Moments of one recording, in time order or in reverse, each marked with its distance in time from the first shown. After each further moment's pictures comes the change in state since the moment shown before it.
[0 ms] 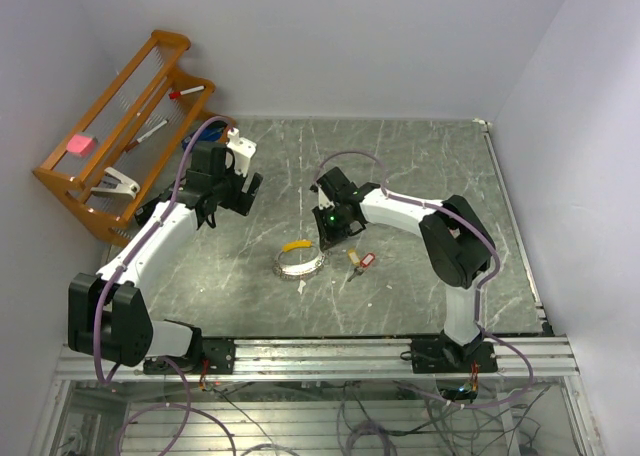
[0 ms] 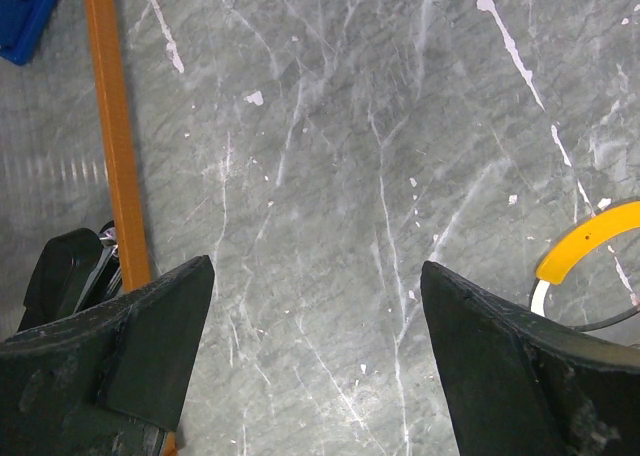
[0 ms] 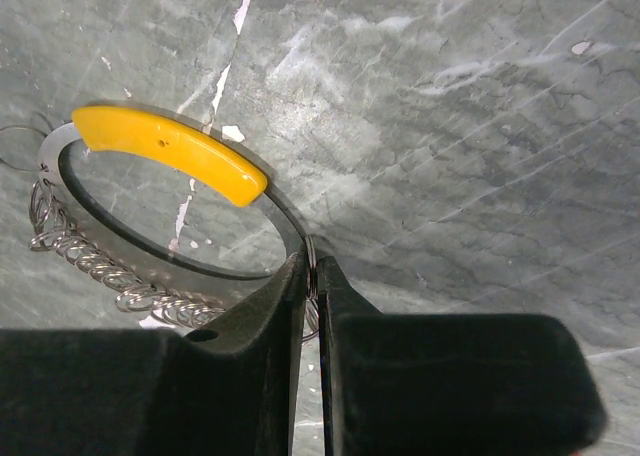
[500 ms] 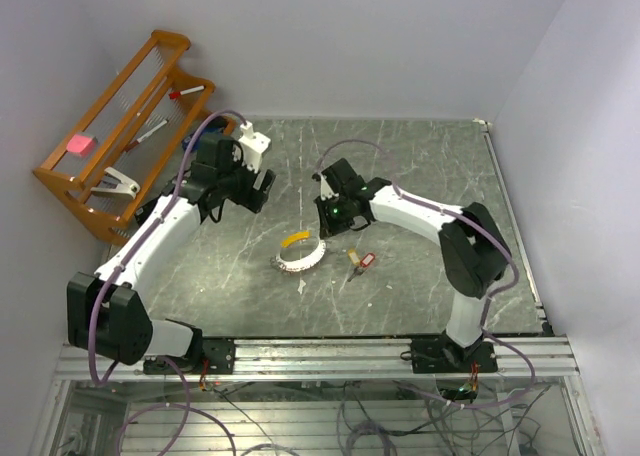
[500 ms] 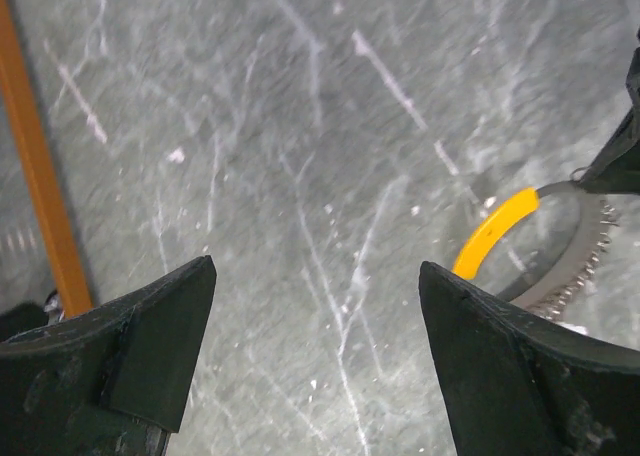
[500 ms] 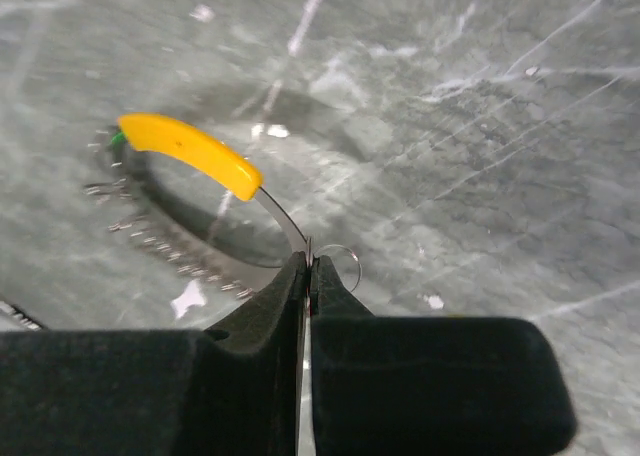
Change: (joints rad) left arm -0.049 0.005 0.069 -0.060 0.131 0.003; right arm 0.000 -0.072 0.000 -0.007 0.026 -0.014
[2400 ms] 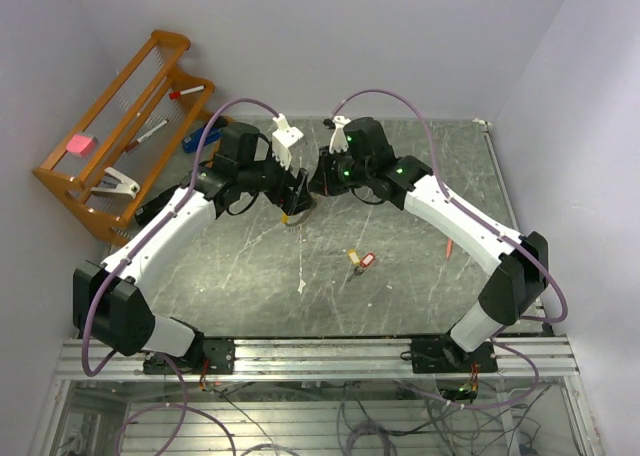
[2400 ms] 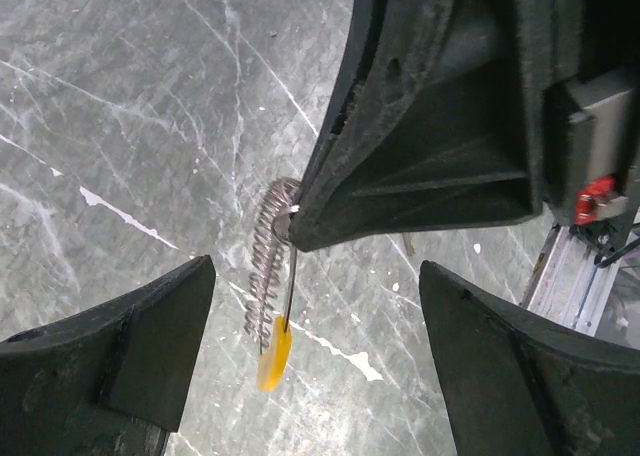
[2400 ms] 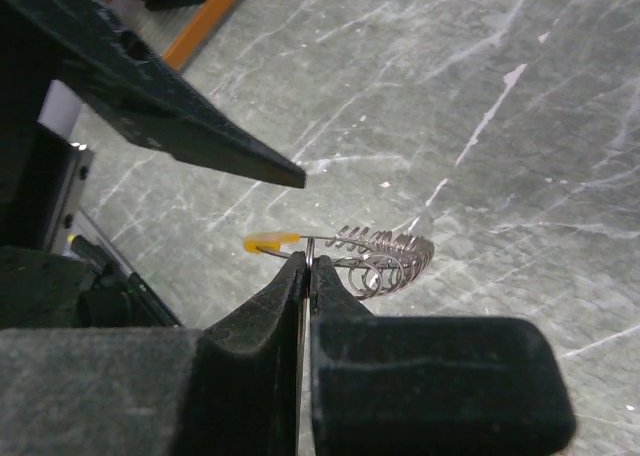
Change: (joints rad) left arm -0.162 0.066 0.151 0.043 0.449 -0.156; right arm 0.002 -0.282 0.180 0.031 -0.012 0.085
